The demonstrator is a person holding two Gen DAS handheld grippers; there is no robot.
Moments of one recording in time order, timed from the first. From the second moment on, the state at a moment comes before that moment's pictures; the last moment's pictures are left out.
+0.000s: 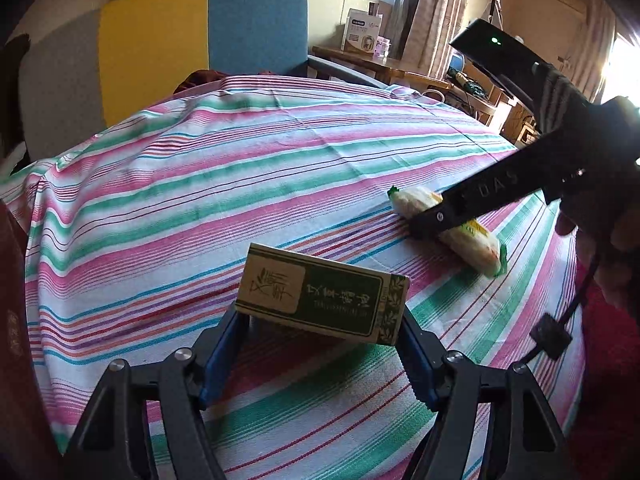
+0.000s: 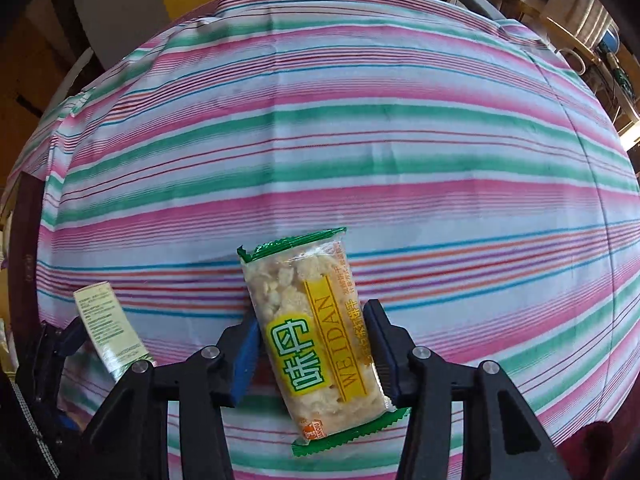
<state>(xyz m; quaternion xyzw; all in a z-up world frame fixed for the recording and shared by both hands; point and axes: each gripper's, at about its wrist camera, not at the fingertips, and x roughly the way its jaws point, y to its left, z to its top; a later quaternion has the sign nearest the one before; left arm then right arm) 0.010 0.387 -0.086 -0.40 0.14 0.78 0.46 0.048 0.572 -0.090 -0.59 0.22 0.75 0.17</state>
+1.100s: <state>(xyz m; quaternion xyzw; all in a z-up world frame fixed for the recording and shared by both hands) 0.020 0.224 0.007 -0.34 0.06 0.85 0.39 0.057 0.518 -0.094 -0.56 0.13 0.80 0.18</state>
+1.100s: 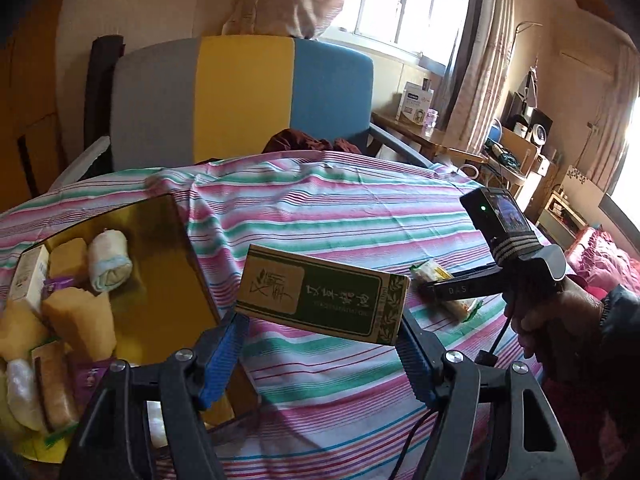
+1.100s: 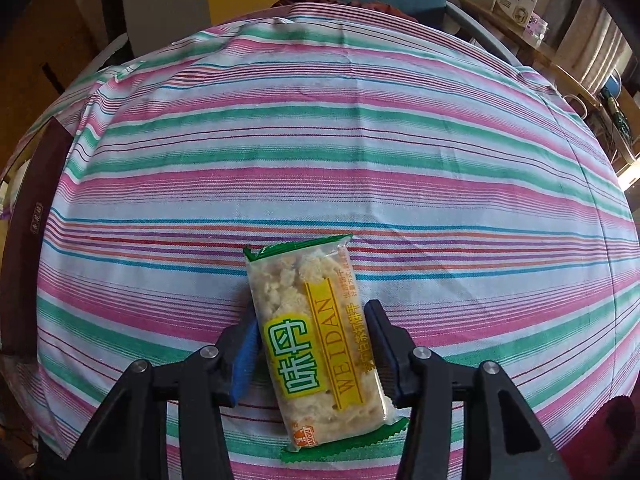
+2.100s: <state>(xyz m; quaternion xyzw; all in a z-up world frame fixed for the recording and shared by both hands) -0.024 0.053 -0.008 -0.35 0.03 0.92 0.17 0.052 0.494 -0.091 -0.56 0.09 0.80 0.19</state>
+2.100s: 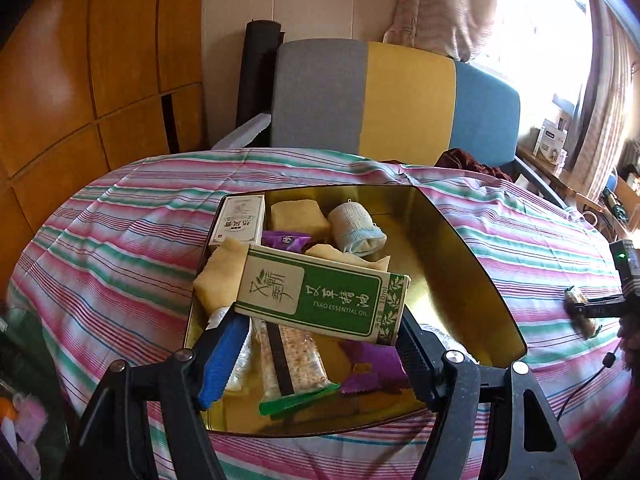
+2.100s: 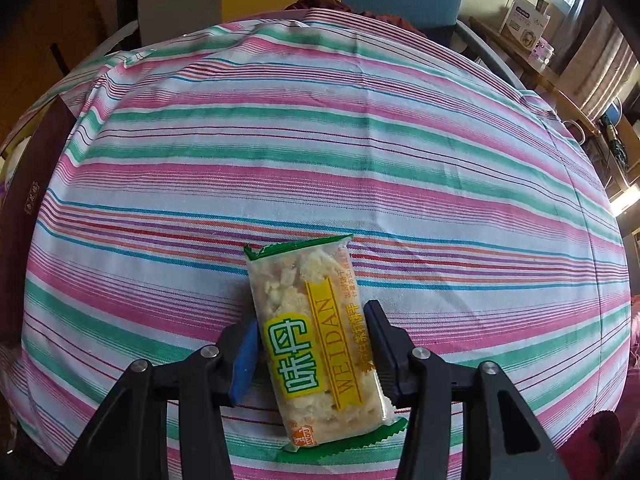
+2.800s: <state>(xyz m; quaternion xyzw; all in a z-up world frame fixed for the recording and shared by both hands) -0.055 0.099 -0.004 -0.37 0.02 0.90 0.23 0.052 0.491 -0.090 -0.56 0.06 0.80 0.19</state>
